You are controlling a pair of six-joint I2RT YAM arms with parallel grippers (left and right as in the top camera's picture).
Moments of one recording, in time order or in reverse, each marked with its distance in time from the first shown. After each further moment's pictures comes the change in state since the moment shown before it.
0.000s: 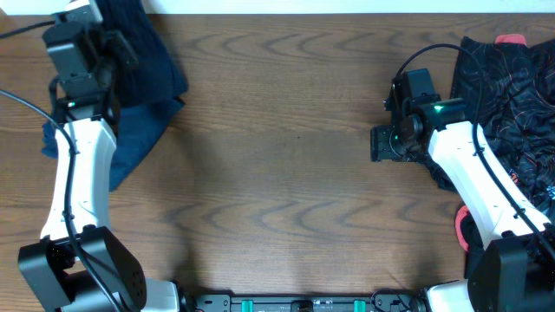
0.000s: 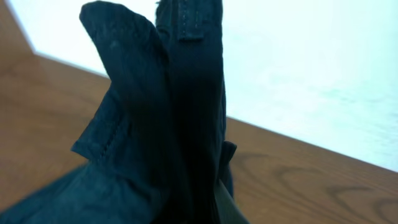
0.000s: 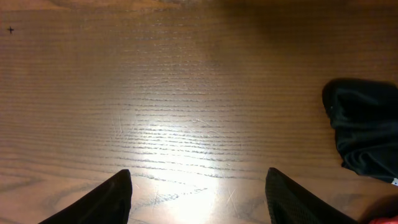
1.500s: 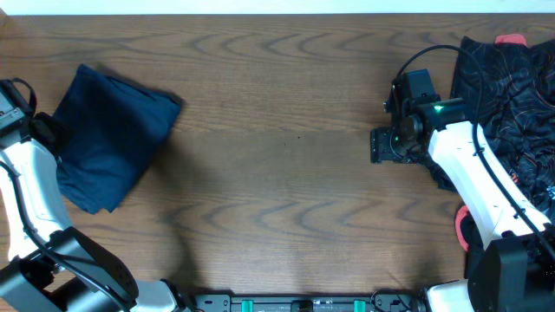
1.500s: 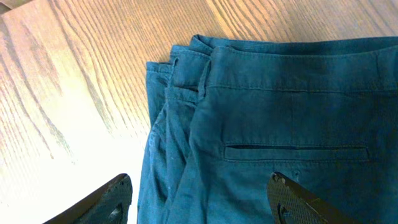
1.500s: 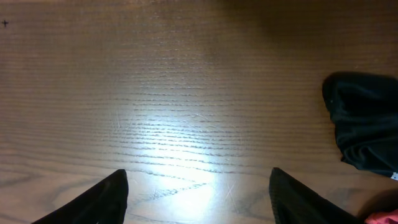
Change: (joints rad) left arm 0.356 -0.001 0.000 -0.597 -0.301 -0.237; right arm 0.000 0.000 0.000 -0.015 0.000 0.002
